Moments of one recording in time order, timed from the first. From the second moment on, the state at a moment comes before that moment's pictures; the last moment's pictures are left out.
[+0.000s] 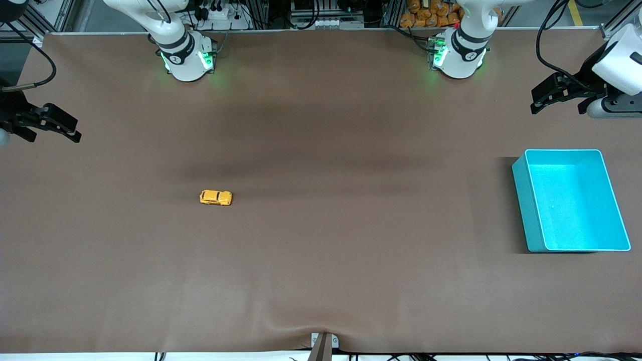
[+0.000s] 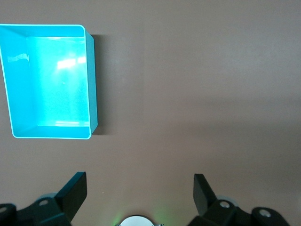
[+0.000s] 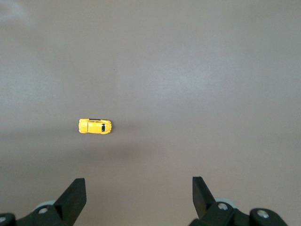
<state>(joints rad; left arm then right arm) 0.06 -0.06 -0.18 -1.55 -0.01 1.46 -0.11 -0.04 -0.04 0.02 -1.62 -0.01 1.62 0.00</state>
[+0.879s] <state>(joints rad) 0.06 -0.05 -0.17 -1.55 -0.01 1.45 -0.11 0.00 -0.04 0.02 -1.60 -0.01 1.62 0.00</state>
